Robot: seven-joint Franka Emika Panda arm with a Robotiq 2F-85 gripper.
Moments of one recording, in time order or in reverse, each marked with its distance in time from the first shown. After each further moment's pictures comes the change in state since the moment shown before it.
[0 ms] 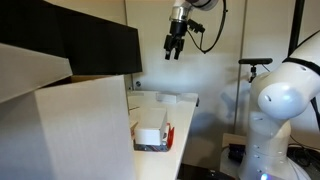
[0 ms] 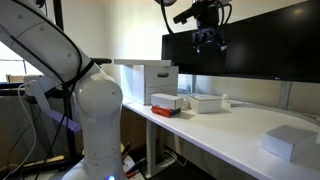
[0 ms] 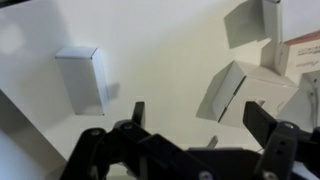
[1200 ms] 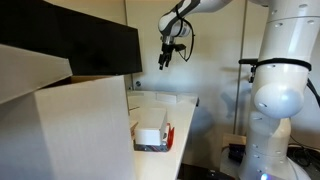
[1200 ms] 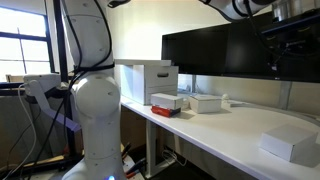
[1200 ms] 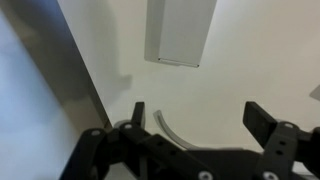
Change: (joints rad) arm -0.072 0.651 -0.225 0.398 0.101 0.311 -0.468
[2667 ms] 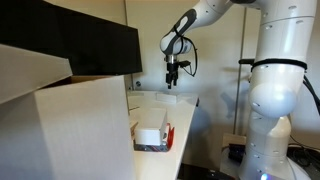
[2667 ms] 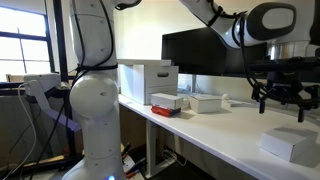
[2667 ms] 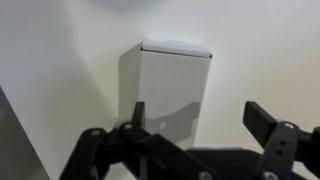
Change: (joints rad) arm -0.118 0.069 0.089 -0.164 -0.034 -0.036 0.033
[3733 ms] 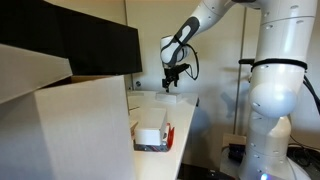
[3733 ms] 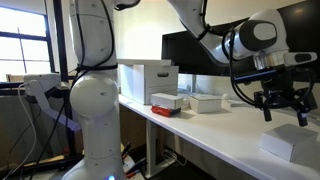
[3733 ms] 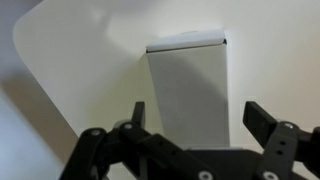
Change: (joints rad) arm 0.004 -0.001 0.049 -0.093 -0.302 0.179 0.528
